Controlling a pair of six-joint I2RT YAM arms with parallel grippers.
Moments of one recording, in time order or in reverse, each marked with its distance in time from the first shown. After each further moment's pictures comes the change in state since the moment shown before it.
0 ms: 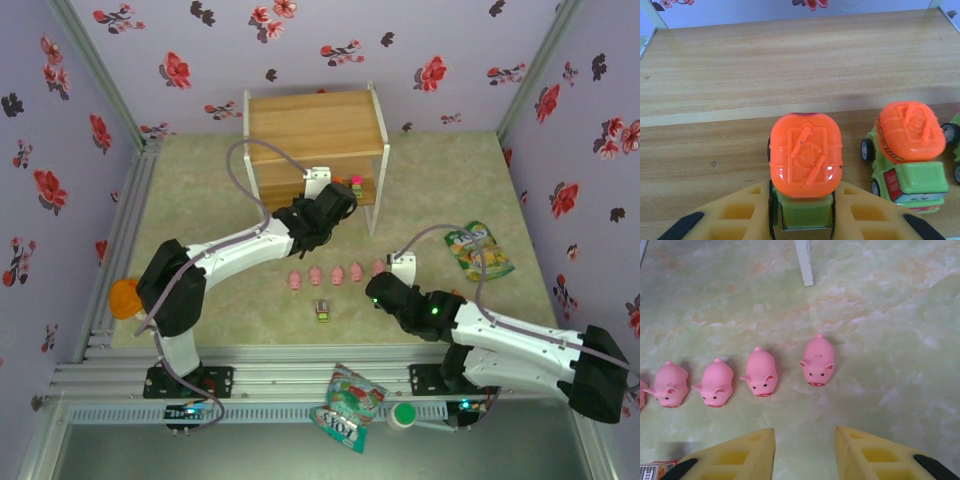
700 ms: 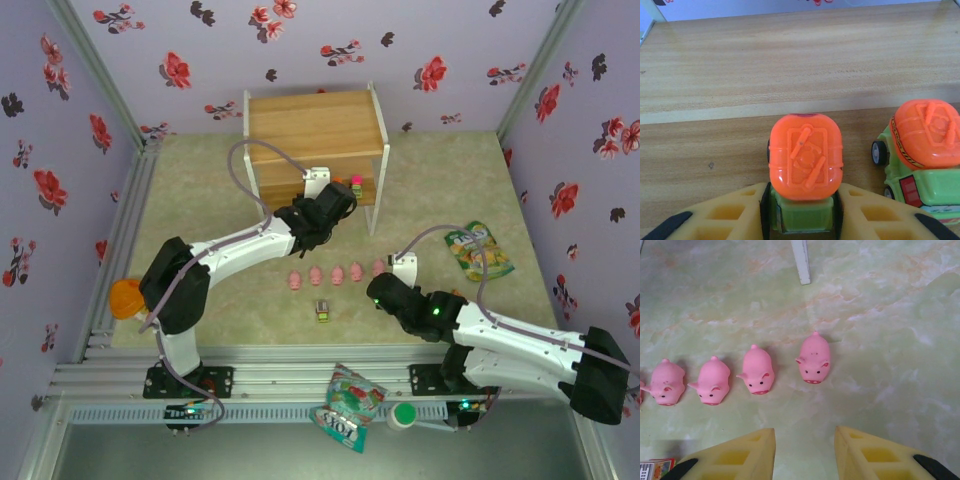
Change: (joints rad) left arm 0.009 0.019 0.002 0.003 0.000 -0.008; right arm 0.000 -0.010 -0.003 -0.018 0.000 0.003
